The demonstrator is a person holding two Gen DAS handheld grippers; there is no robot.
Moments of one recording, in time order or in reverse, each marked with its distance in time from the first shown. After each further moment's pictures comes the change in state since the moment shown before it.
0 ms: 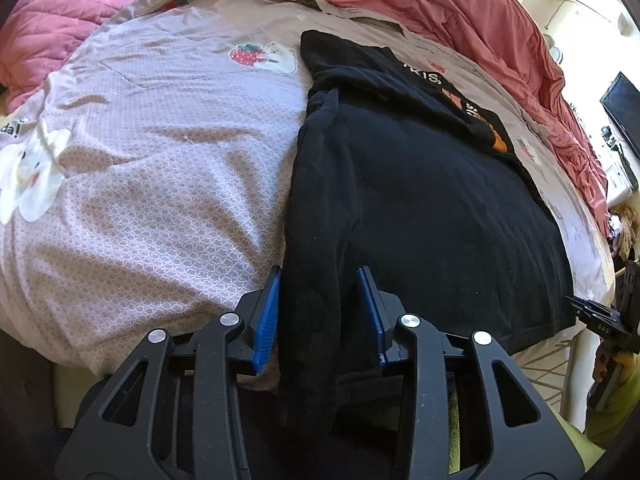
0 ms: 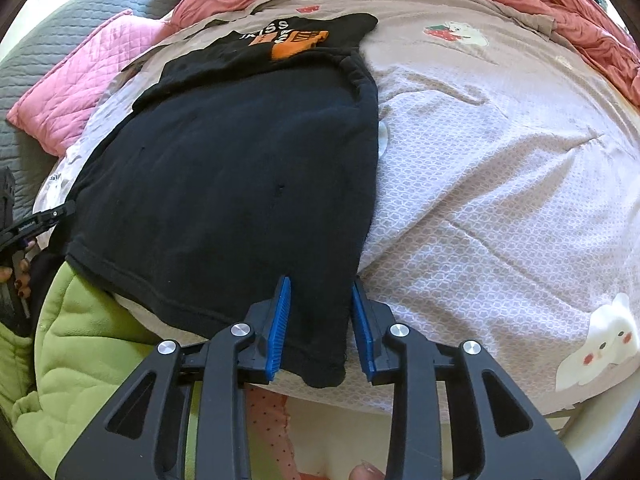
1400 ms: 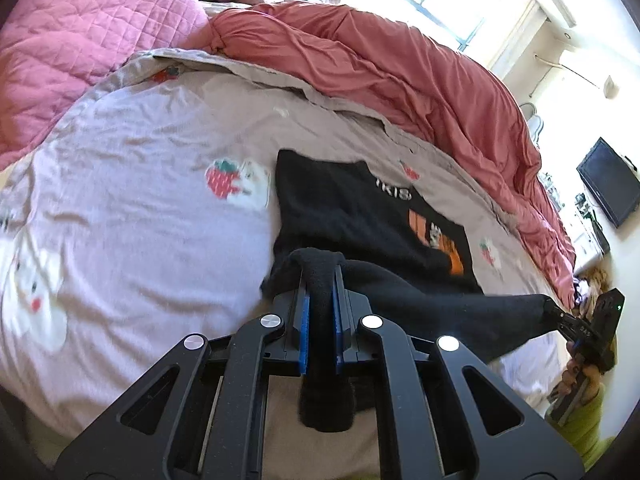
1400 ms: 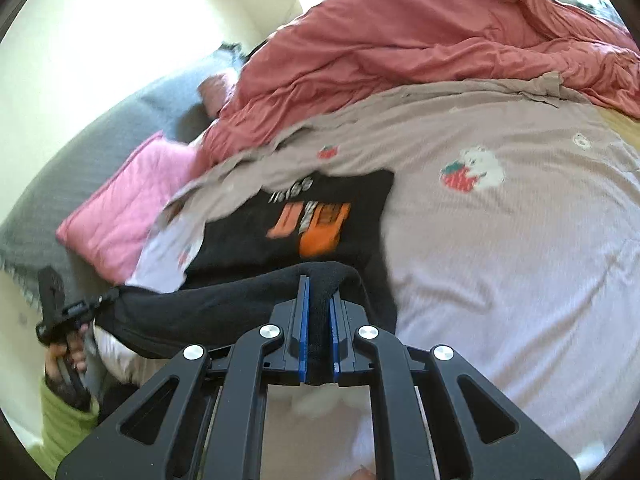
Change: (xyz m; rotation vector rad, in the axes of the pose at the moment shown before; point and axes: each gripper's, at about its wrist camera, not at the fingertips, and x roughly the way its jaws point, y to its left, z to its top) left arm -0.037 -0.009 0.116 -0.102 -0.205 -0.121; right arm -0.053 -0.047 0.135 0.161 -0.371 0.211
